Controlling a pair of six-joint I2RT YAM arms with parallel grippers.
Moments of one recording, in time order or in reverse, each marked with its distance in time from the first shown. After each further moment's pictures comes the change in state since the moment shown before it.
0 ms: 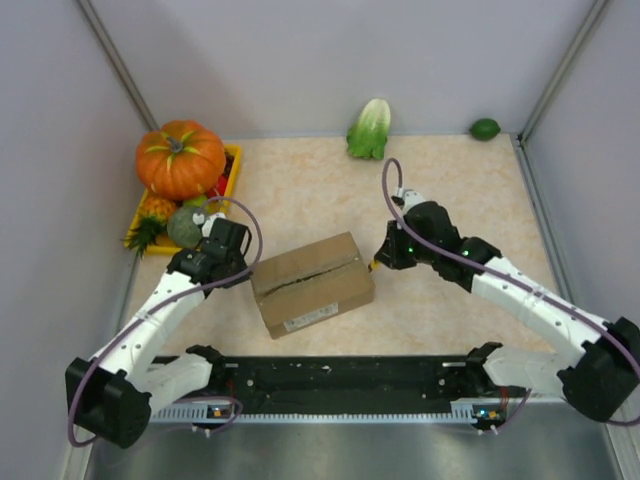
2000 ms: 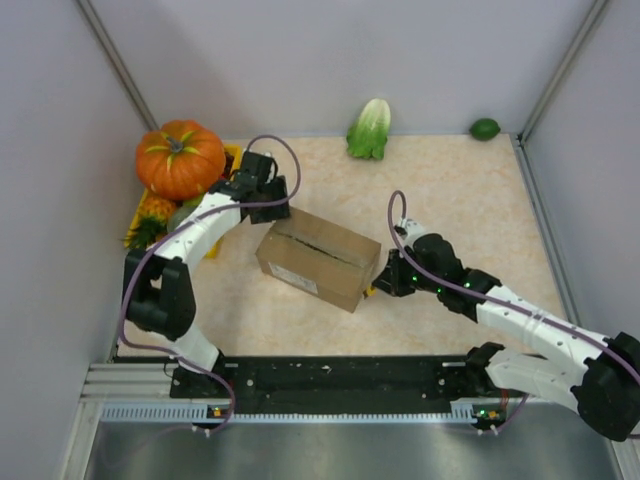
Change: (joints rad) left arm 0.045 0.573 0.487 0.227 0.240 0.245; right arm 0.029 -0.170 -0.318 0.232 -0.117 0.076
